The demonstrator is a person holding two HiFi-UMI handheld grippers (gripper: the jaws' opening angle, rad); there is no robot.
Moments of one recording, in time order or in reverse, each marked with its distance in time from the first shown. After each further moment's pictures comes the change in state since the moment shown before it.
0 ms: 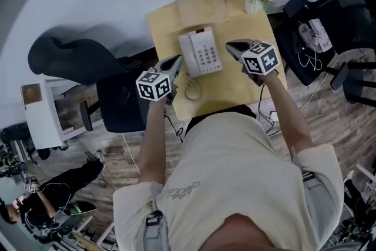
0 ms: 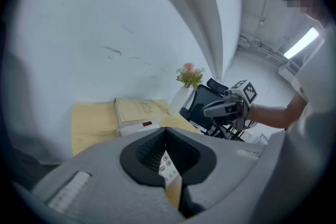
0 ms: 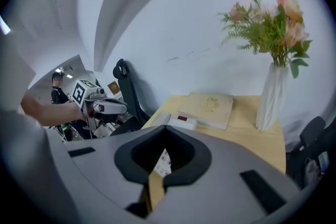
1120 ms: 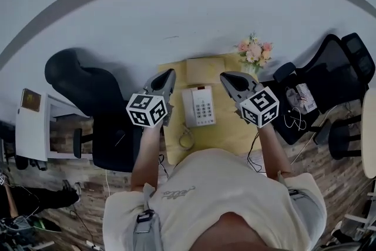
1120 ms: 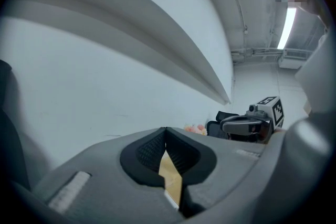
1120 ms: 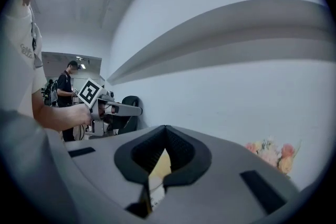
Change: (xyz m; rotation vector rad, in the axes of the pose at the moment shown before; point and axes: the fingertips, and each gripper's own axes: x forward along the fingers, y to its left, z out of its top) left arm -0.091 -0.055 0.211 0.177 -0.414 0.155; right arm -0.112 0.097 0.185 -0.386 -0.441 -0.075
